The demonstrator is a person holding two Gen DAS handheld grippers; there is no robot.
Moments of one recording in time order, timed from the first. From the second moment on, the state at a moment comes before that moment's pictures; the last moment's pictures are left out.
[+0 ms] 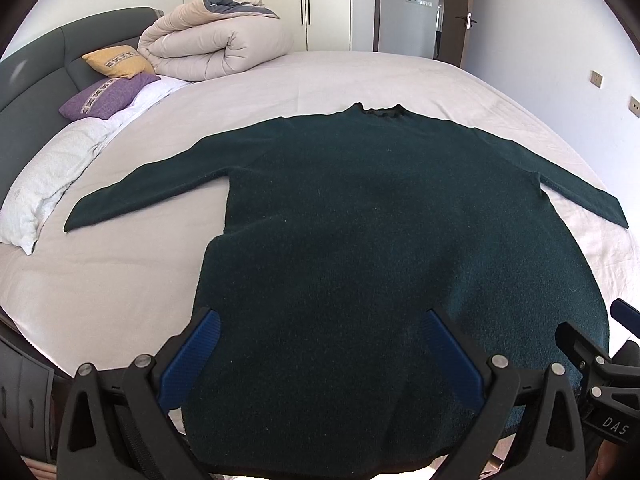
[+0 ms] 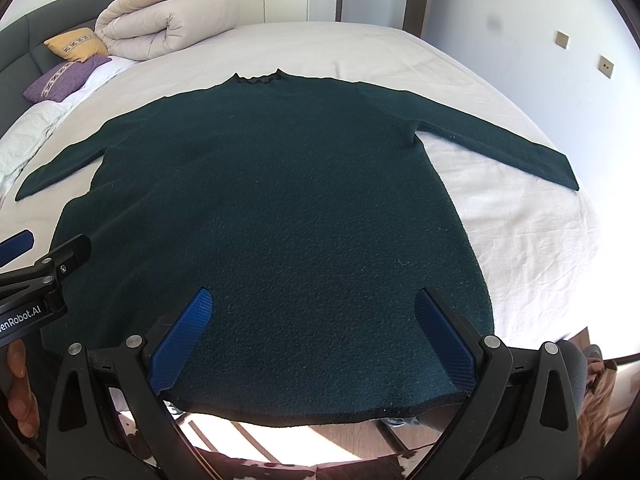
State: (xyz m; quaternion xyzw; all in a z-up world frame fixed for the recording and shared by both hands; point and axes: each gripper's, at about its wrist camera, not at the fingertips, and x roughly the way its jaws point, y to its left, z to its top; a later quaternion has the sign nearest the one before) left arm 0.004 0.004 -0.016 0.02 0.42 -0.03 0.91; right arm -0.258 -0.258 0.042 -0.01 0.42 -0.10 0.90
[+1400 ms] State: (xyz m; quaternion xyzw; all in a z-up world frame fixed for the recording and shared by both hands) left arm 0.052 0.134 0.007 -0.18 0.39 -0.04 0.90; right arm -0.242 -0.268 0.031 0.06 0.41 -0.05 0.91
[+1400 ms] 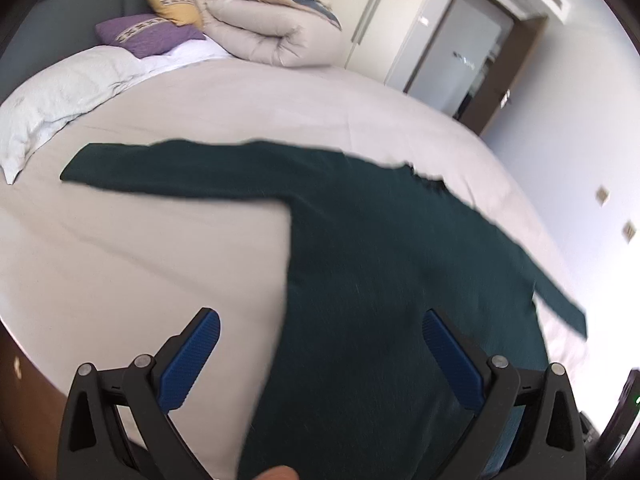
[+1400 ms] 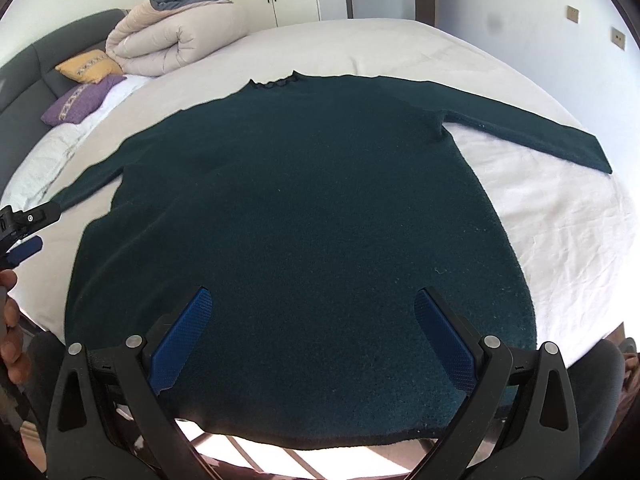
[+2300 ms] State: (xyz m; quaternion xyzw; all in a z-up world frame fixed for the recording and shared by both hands) left arm 0.172 0.453 -0.112 -0.63 0.26 0.08 0.72; right arm -0.169 -0.245 0.020 0.09 0.44 0.01 0.89
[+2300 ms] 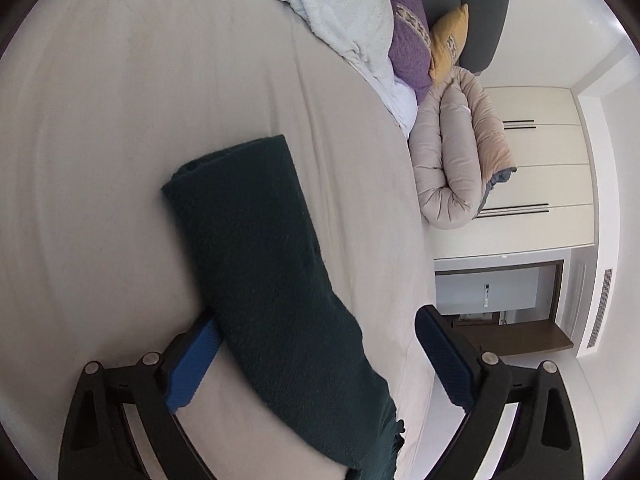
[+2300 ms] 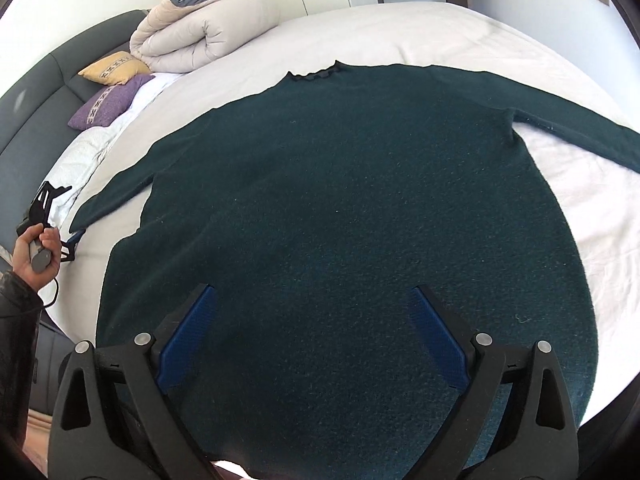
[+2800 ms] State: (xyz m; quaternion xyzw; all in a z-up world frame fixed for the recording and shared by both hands) left arm 0.205 0.422 -0.067 -0.50 0.30 0.12 0.81; right arm -0.146 -0.241 0.001 0.11 0.45 0.02 0.88
